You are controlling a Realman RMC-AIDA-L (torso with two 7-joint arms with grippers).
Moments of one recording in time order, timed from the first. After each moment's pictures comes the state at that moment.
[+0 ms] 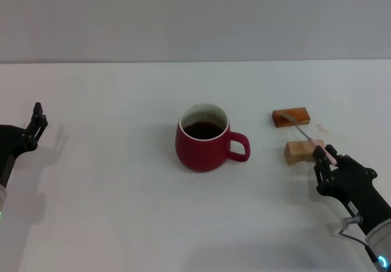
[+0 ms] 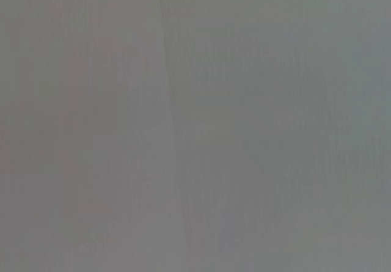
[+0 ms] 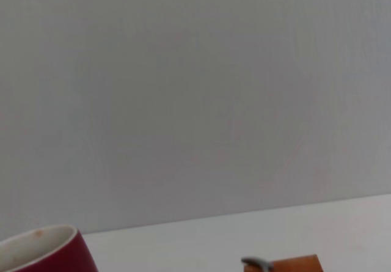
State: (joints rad) left arm -0.30 -2.07 -0.84 -0.27 2.18 1.12 0.08; right arm 0.29 2.08 0.32 0.38 -1.98 -1.12 0.18
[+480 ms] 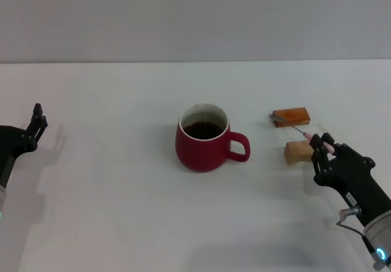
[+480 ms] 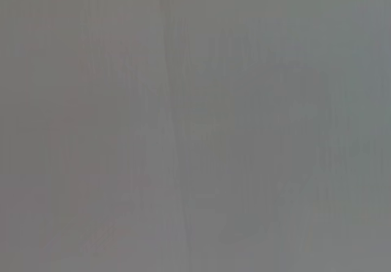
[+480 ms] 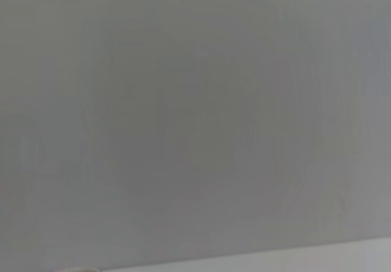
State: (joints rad) left arm -0.30 -2.07 -0.84 -0.26 2.18 1.12 0.08; right arm 0.31 2.08 0.32 0.39 -1.99 -1.17 0.18
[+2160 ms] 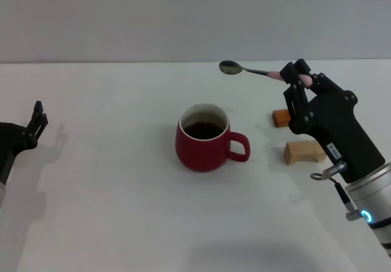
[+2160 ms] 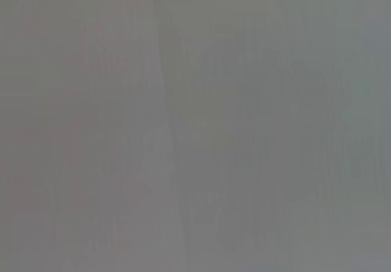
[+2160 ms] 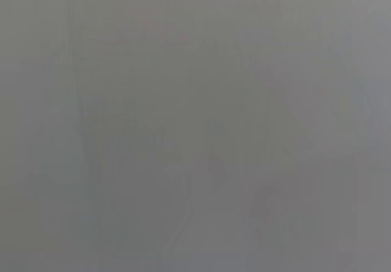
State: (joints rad) left arm -0.32 -2.06 -0.84 -0.25 2.18 1.12 0.08; right arm 0.37 2.02 0.40 0.59 -2.20 -1.39 0.15
